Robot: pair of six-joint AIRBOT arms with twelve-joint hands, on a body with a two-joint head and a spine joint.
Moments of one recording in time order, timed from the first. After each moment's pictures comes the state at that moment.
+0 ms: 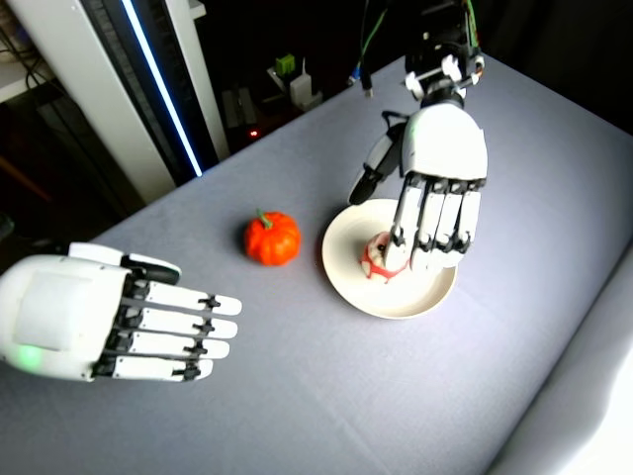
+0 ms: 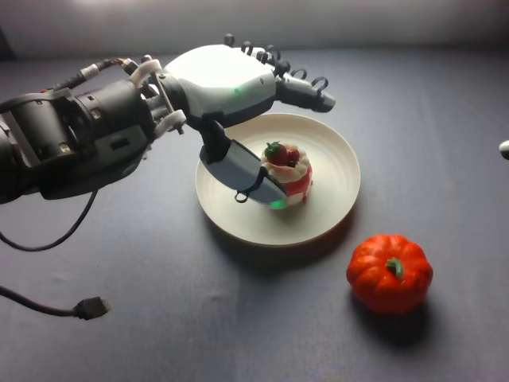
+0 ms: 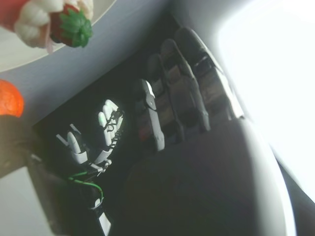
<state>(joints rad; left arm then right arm) 0.39 -1.32 1.48 0.50 -0.48 0.47 -1.08 -0.81 1.20 -0.08 1.08 -0.38</state>
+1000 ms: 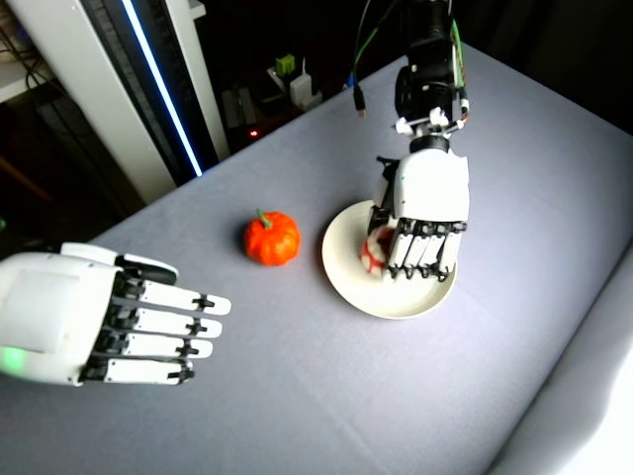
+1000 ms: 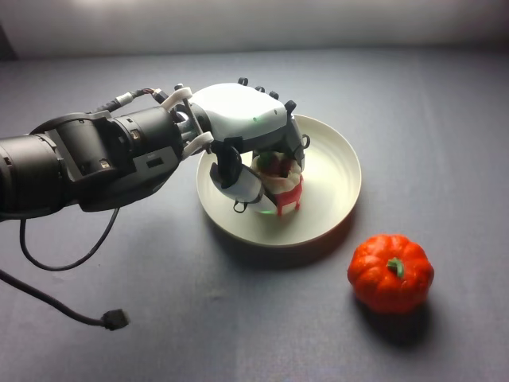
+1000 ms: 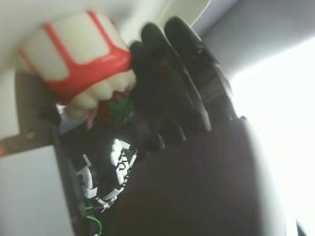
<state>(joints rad) 0.42 -1.42 1.58 0.49 -0.40 0.41 -1.07 -0.80 1.20 -0.07 1.11 -0.38</state>
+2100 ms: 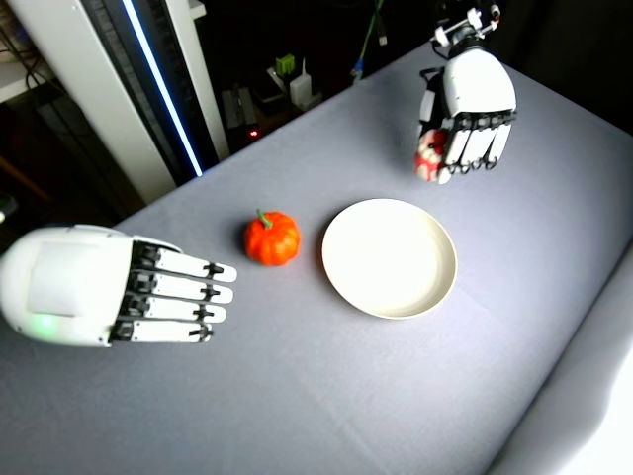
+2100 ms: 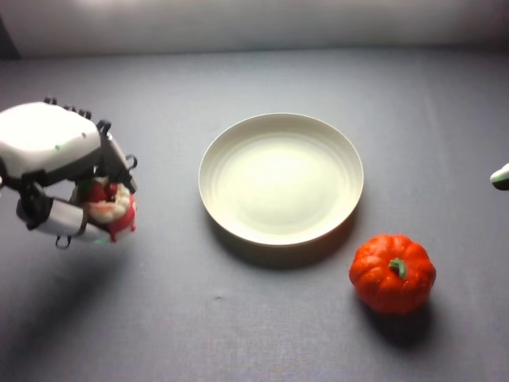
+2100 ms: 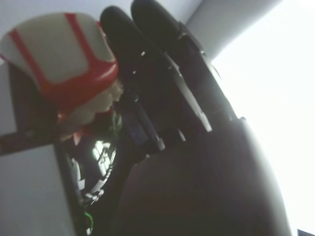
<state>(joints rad) 0.73 -0.92 1.22 0.05 -0.60 0.76 -1.06 -0.79 1.16 -0.17 1.13 -0.35</state>
